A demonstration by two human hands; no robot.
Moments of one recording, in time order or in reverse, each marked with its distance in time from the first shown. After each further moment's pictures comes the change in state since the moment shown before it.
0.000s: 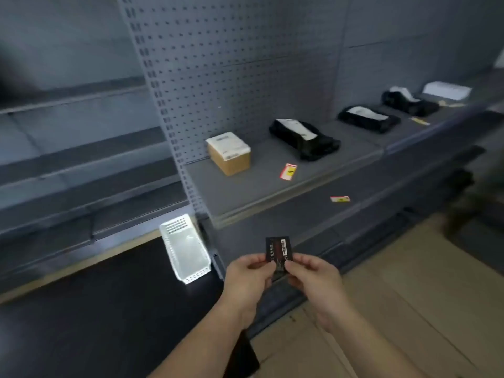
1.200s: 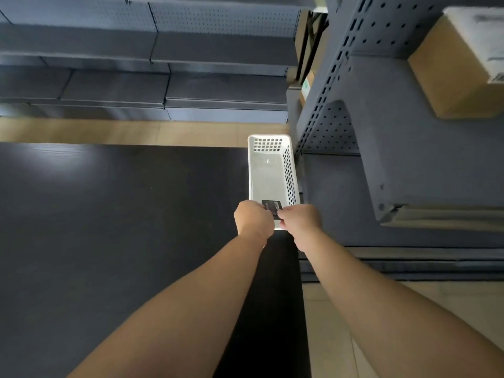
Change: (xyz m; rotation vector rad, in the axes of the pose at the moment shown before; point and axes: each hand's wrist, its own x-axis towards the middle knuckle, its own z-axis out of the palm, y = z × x) left_hand 0.243 -0.086 -0.236 0.388 0.662 -0.315; right_hand 0.221 0.177 0.302 -0.715 -0.175 0.310
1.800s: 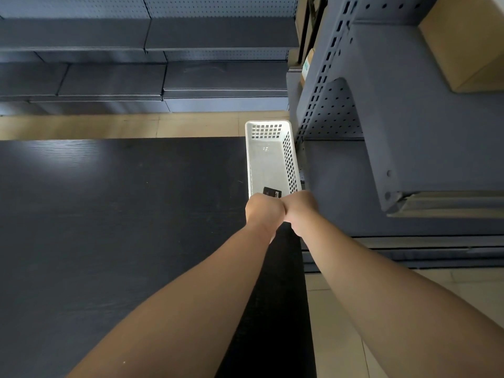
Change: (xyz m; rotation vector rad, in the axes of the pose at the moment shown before) left_hand -0.008 0.005 0.022 0.617 -0.294 0.191; right_hand 0.019 -0.006 0.011 -0.152 -0.011 0.094
